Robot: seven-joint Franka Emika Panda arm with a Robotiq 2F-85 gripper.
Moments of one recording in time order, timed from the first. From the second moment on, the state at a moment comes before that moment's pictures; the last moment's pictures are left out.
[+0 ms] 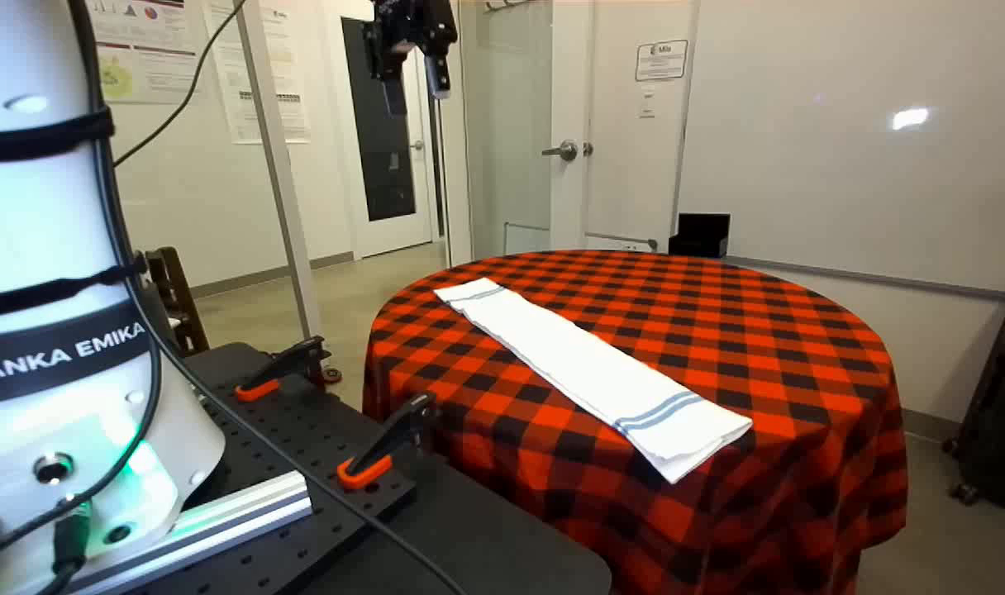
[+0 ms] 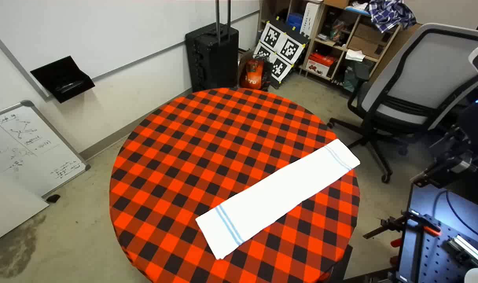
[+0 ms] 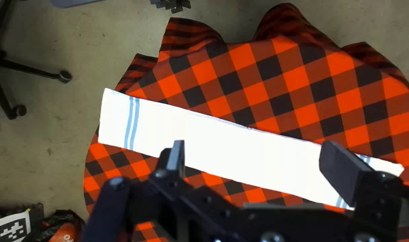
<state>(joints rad) -0.05 -0.69 0.15 -2.73 -0.08 2.08 0.27</state>
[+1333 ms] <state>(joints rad) -0.11 -0.50 -0.07 -2.66 -0.06 2.12 0.14</state>
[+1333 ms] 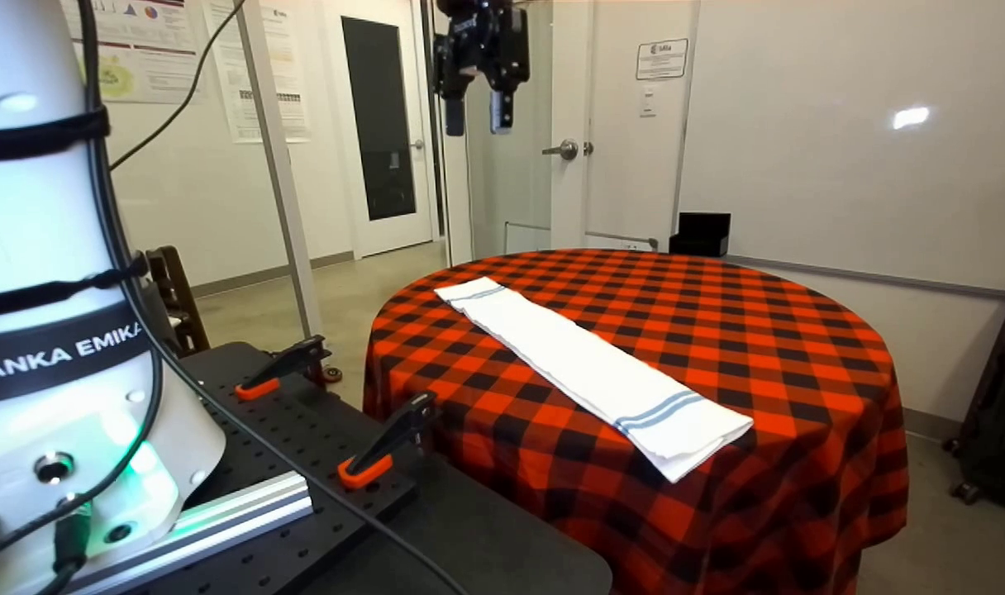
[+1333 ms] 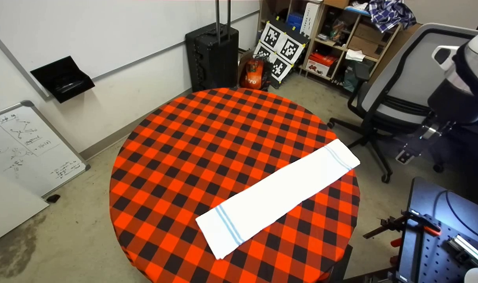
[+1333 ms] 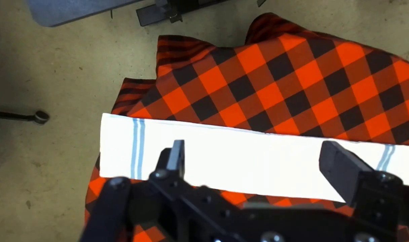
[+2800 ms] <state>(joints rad) -0.31 0.02 -0.32 -2.47 0.09 2.40 -0.03</state>
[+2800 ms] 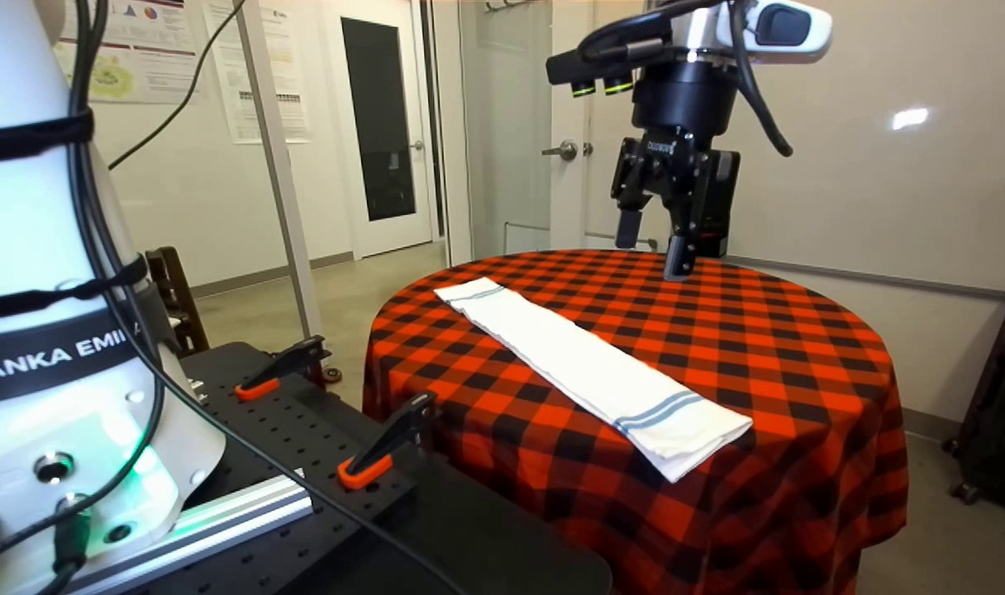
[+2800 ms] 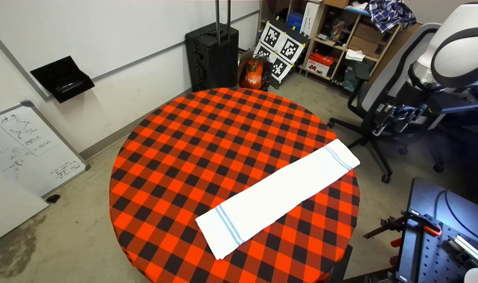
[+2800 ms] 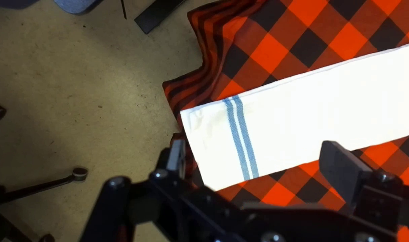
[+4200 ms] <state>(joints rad) -0.32 0.16 -0.30 -2.38 0.23 2.39 -0.08</state>
